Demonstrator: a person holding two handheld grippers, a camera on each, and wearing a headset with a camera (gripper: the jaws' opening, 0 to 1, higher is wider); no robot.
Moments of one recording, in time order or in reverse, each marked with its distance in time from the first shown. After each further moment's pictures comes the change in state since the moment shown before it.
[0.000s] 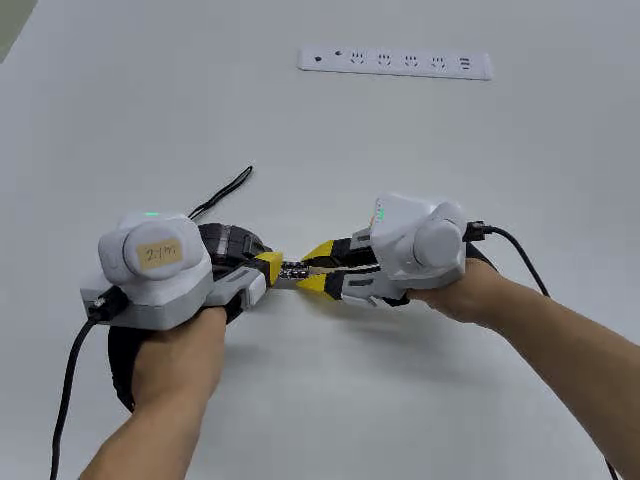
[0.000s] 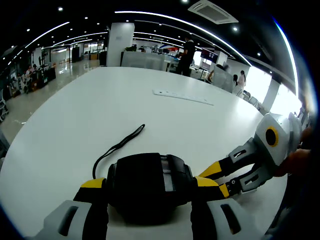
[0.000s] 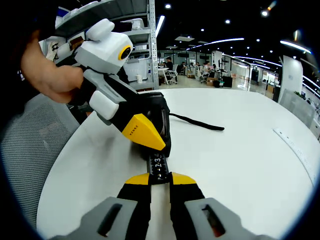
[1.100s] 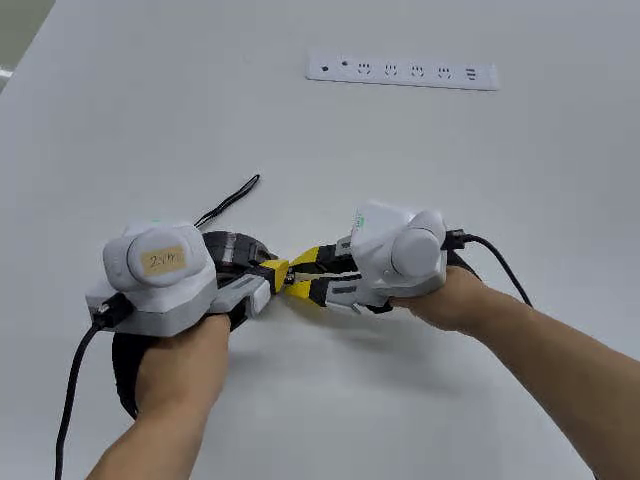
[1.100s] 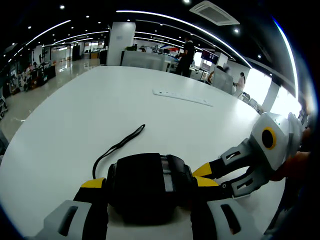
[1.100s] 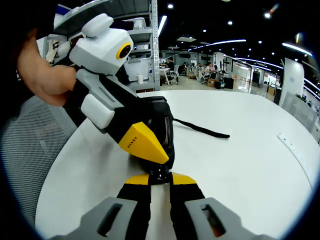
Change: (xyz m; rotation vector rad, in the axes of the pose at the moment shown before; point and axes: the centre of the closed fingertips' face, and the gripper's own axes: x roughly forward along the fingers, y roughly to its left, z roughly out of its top) left arm 0.000 0.002 0.000 -0.019 0.001 -0.011; right arm 0.017 0.002 0.012 -0.016 -0.002 0.002
